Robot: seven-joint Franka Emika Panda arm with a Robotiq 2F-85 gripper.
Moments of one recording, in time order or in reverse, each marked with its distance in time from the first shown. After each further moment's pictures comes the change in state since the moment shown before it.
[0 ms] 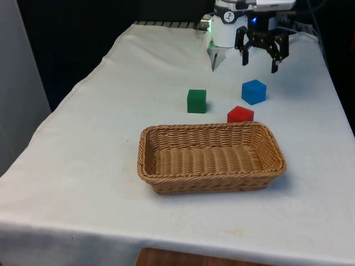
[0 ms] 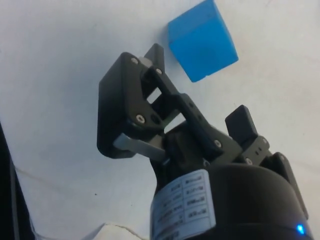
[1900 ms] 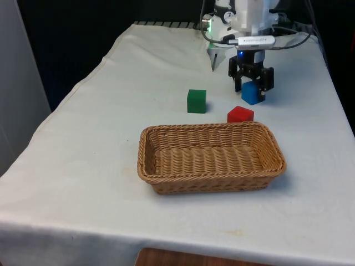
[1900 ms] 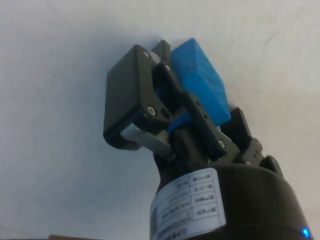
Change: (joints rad) arm -0.003 0.268 -0.049 0.014 -0.007 0.263 0.096
